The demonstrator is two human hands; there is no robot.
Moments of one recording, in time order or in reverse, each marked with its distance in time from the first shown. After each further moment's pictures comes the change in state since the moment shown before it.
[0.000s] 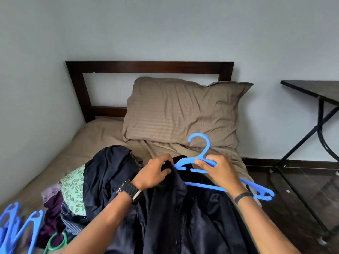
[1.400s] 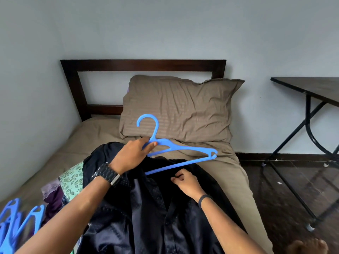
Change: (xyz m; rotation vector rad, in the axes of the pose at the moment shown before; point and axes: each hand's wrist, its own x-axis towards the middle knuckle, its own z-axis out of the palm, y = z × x) left_hand -0.023 0.027 -0.065 0.180 0.157 -0.146; right_hand -0.034 -0.003 0.094 0.178 -0.348 0.394
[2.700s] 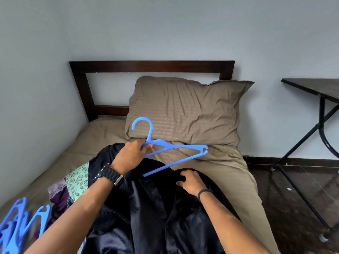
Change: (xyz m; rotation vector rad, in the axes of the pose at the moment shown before) left_hand 0.005 -0.009 -0.007 0.034 0.007 -0.195; right_hand 0.035 -0.001 -0.003 -0.425 -0.083 -0.113
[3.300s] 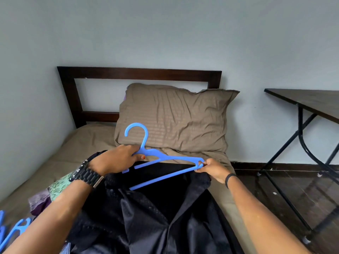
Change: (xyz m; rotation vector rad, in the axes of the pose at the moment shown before) left_hand -0.008 0.026 -0.040 0.170 -0.301 0.139; right_hand -0.011 0.044 -0.108 0.574 0.042 0.138
